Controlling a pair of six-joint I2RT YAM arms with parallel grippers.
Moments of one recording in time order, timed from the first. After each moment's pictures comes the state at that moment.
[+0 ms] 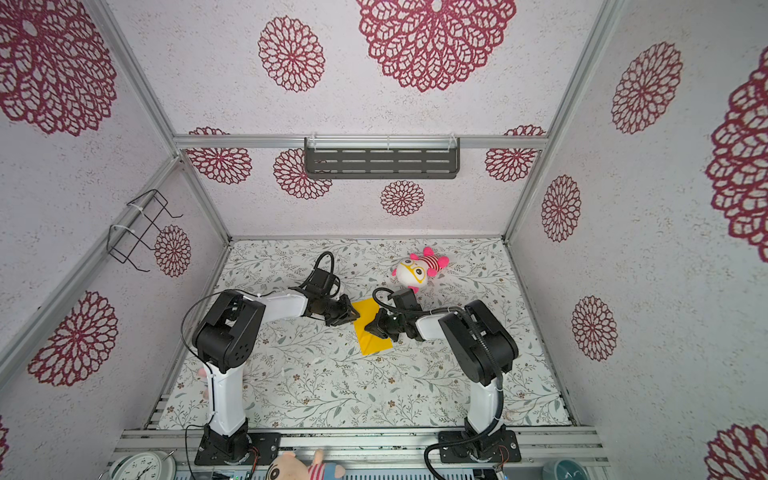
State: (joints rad) left arm -0.46 2.06 1.22 -0.20 0.51 -0.84; right arm 0.54 1.88 0.87 0.23 -0.61 1.01
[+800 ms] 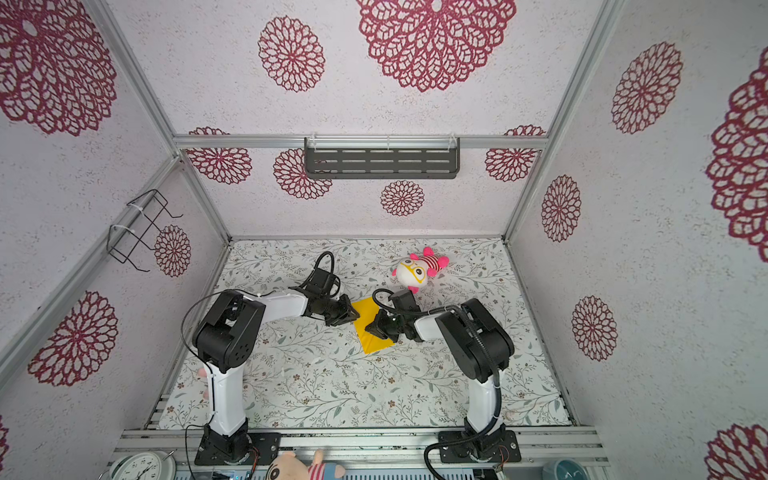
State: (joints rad) left arm -0.46 2.06 1.22 -0.20 0.50 -0.84; right arm 0.55 1.91 0.87 0.24 -0.57 1.01
